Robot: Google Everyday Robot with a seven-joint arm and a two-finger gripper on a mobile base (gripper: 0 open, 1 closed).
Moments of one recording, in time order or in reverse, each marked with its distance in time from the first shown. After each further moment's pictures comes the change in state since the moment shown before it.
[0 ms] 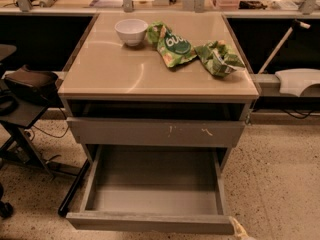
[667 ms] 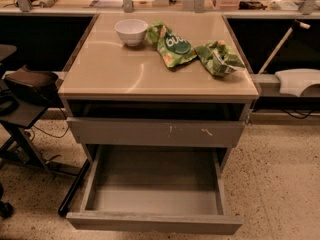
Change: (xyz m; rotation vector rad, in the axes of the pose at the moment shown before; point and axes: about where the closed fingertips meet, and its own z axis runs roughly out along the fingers) arm 0.035 0.035 -0.049 0.073 -0.006 0.061
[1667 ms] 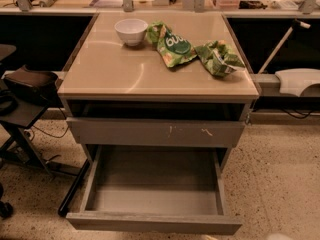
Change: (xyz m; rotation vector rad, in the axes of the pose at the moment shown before) arm 0.020 0.041 0.090 -0.514 0.063 -0.001
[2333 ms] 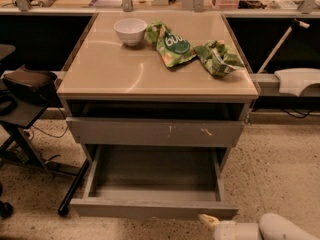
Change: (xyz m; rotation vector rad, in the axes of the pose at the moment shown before) arm -0.048 -0.062 0.006 0.039 -0.060 -0.048
